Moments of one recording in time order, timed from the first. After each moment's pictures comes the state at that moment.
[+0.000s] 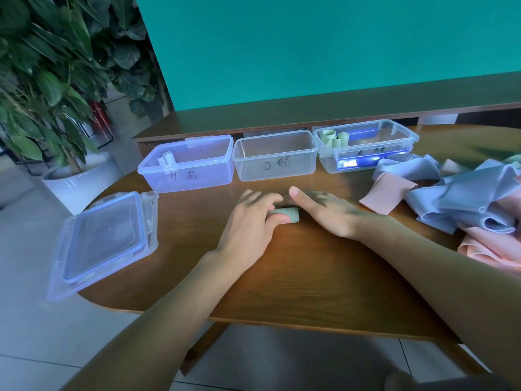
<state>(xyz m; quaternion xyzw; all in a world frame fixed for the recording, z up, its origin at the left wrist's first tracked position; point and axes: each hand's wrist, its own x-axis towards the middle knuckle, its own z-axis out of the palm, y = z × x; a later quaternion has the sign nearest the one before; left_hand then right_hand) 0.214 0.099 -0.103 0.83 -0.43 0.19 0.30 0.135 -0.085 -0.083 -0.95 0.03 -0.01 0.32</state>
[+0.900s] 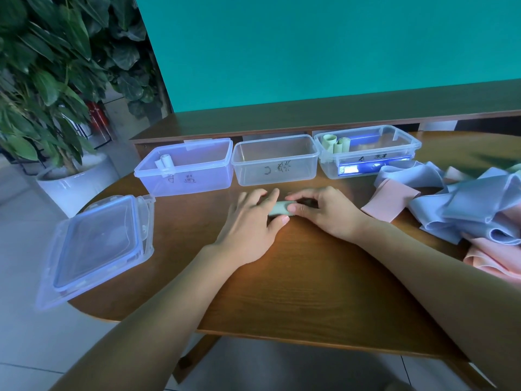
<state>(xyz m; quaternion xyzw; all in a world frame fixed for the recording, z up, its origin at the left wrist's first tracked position) 0.238 0.090 -0.104 0.88 -0.42 0.13 0.17 0.157 -0.101 -0.098 -0.92 -0.02 -0.15 0.36</state>
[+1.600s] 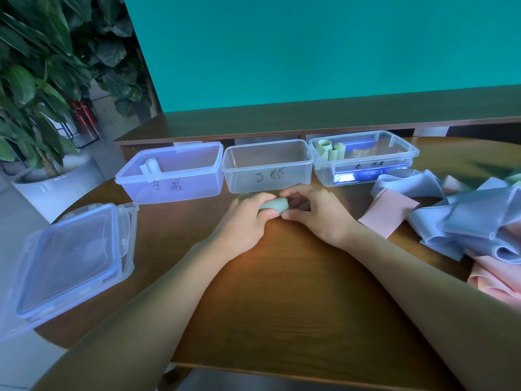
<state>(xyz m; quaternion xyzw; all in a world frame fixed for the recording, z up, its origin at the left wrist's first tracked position) 0.272 0.066 -0.099 0.85 -0.42 0.05 0.31 0.178 -0.106 -0.099 -0.91 0.04 -0.17 0.38</state>
